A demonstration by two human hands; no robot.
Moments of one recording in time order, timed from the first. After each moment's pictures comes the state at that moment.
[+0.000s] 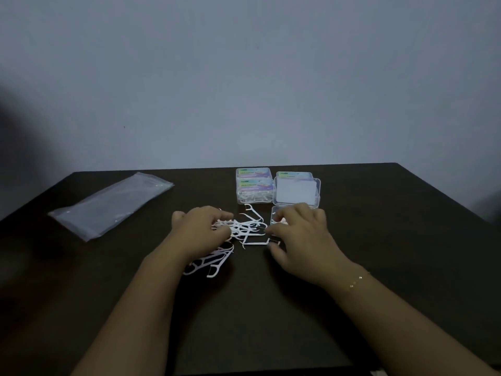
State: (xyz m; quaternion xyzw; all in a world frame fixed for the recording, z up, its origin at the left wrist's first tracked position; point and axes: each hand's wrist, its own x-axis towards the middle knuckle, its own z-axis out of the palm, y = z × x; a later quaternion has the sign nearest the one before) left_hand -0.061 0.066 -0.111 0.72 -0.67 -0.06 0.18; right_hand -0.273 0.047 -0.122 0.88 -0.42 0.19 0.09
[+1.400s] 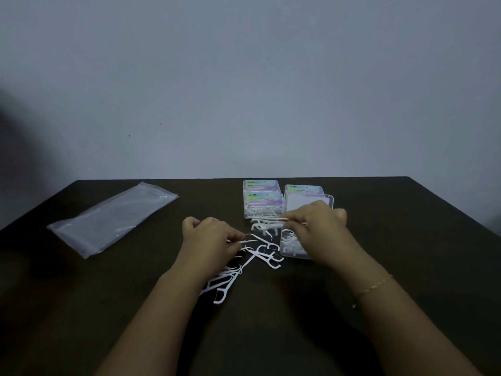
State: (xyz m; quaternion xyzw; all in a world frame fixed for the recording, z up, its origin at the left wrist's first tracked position) left_hand -0.064 0.052 -0.117 0.71 -0.68 0.05 0.16; right_hand -0.262 0.013 -0.080 0.84 -0.51 0.20 -0.03
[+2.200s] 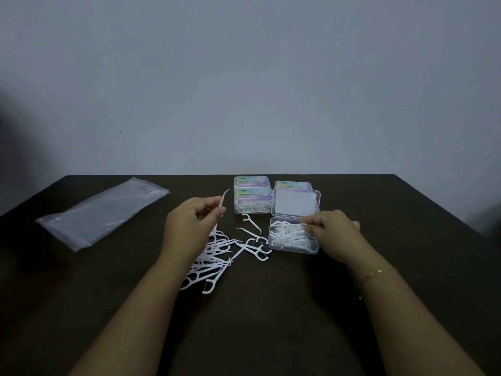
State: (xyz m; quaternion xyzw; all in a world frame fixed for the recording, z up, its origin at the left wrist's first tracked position) left_hand -0.066 0.058 -0.111 0.64 -0.53 -0.11 0.55; right_hand -0.307 -0.004 -0.103 0.75 -0.61 0.18 -0.15
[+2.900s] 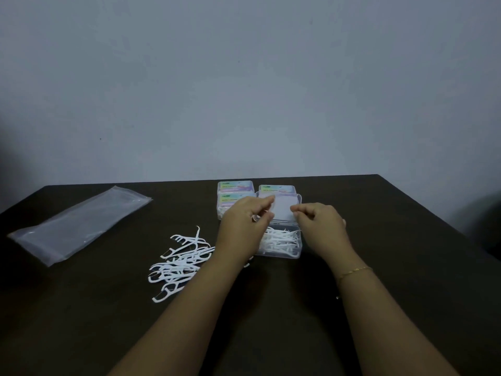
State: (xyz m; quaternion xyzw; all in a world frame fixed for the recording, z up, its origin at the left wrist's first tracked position) left_hand -0.162 0.025 -0.103 0.56 -0.65 -0.11 0.50; right_hand -0.314 -0.006 -0.099 0.68 -0.61 0.35 -0.20
